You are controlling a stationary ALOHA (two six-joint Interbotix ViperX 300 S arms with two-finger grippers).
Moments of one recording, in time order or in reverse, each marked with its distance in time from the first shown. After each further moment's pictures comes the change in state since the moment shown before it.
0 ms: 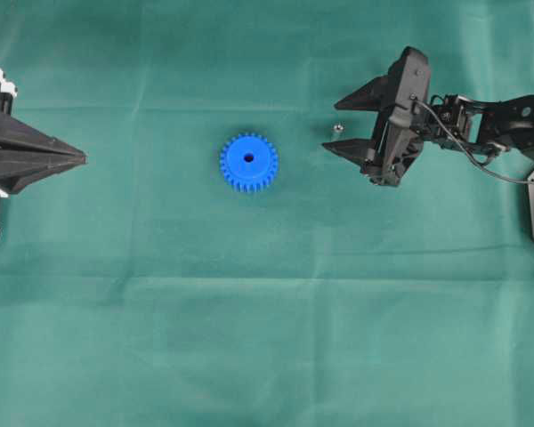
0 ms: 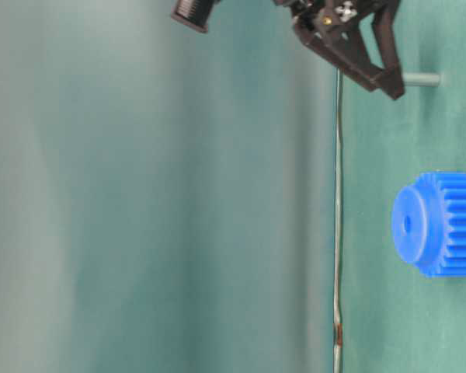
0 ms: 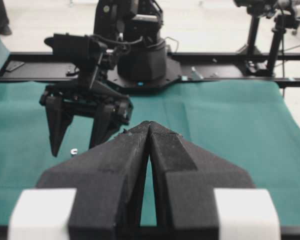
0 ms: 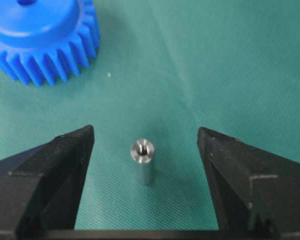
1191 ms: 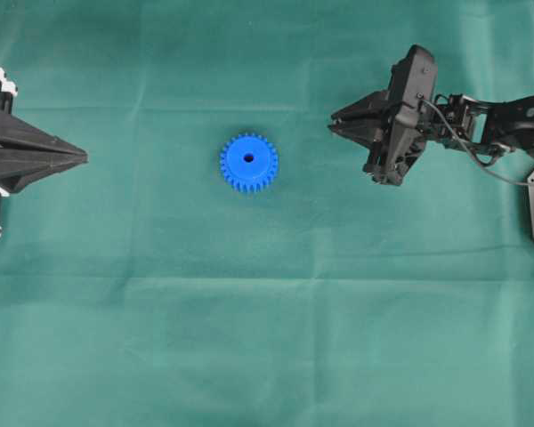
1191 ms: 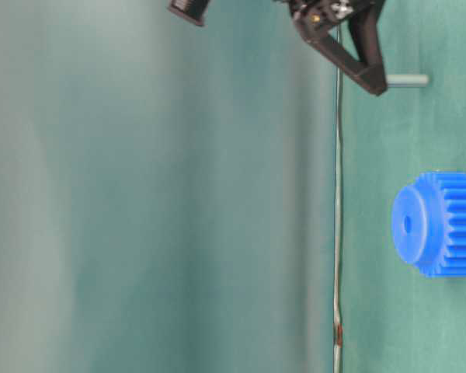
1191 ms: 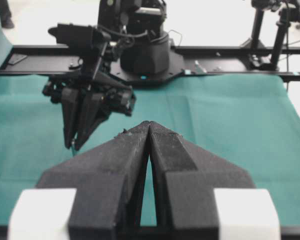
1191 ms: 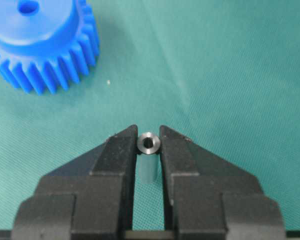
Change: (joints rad) left arm 0.009 0.000 0.000 0.000 0.018 0.000; right arm 0.000 -0.051 0.014 0.008 0.002 0.000
